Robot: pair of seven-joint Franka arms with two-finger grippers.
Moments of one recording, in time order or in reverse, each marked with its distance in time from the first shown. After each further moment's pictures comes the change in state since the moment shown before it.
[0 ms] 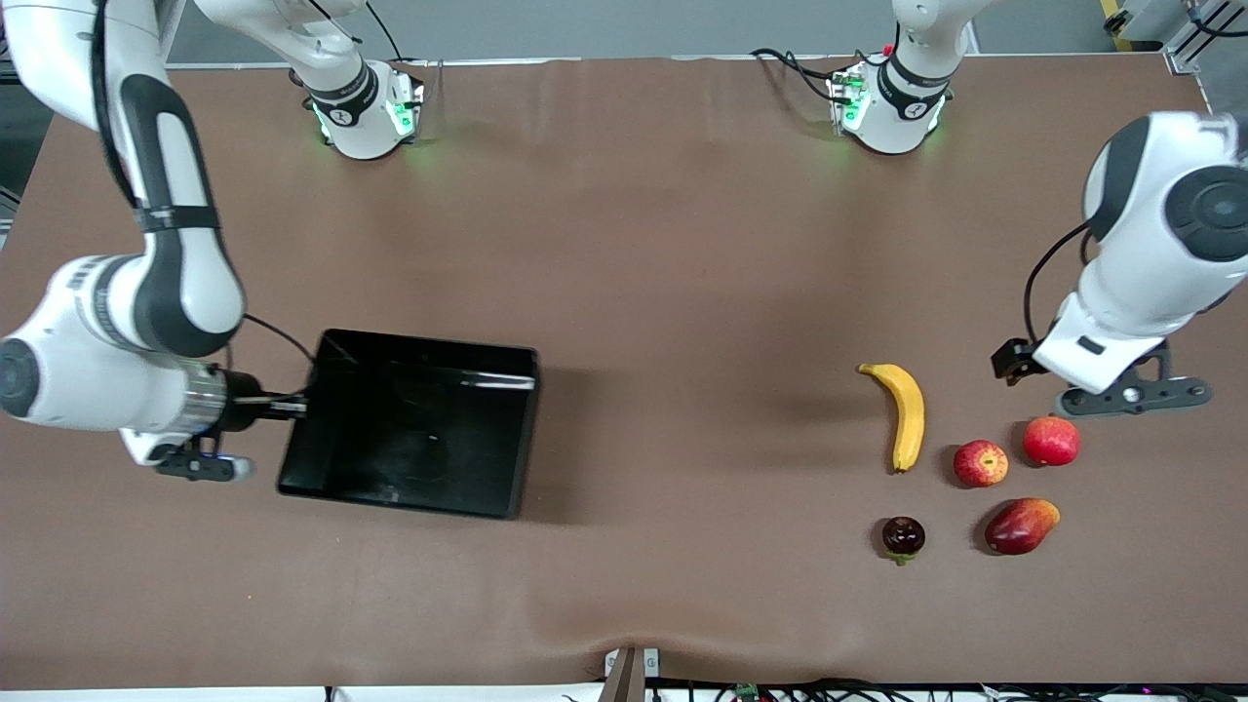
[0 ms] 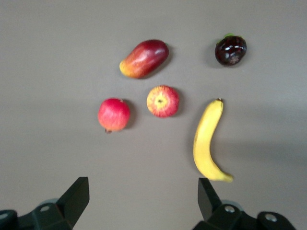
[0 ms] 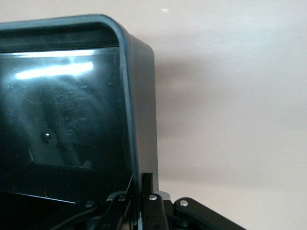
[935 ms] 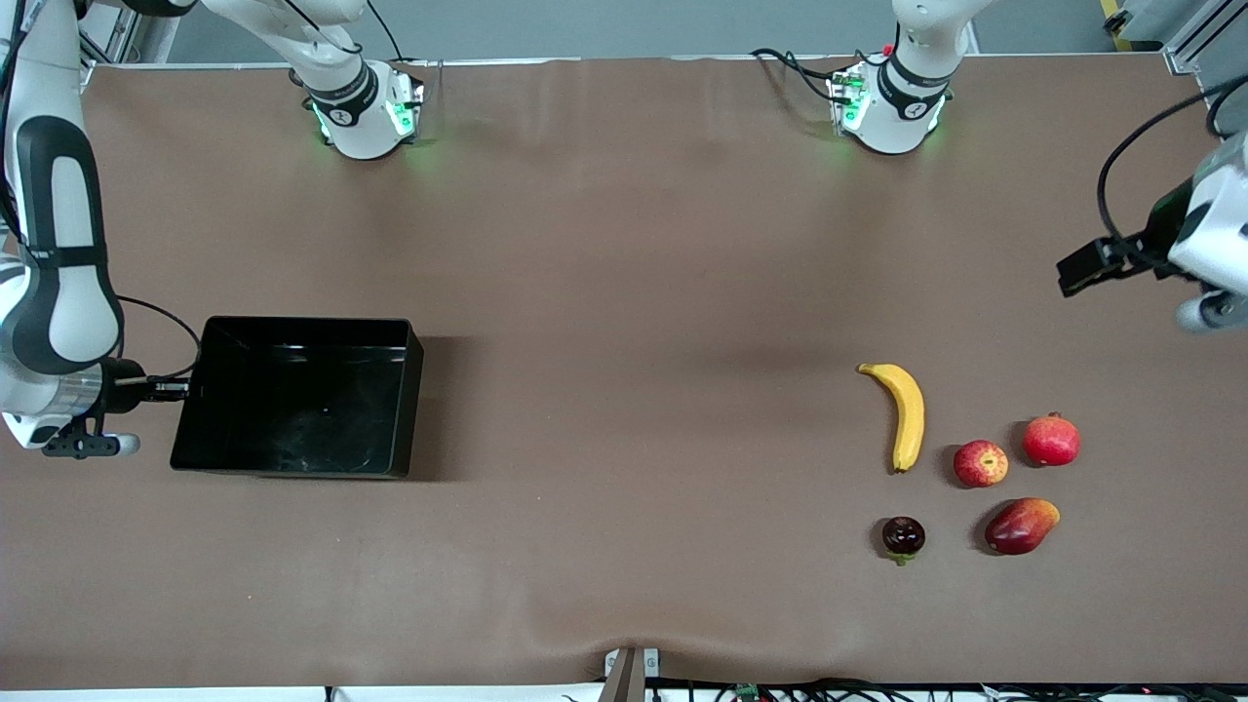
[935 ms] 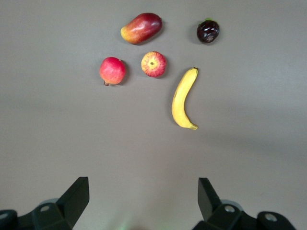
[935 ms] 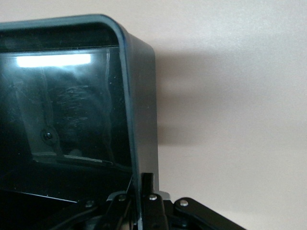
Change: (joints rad) left arm -0.020 -0.094 0.050 0.279 -0.221 -0.376 0.033; right arm -0.224 0.067 -0.036 -0.058 -0.046 0.042 -0.322
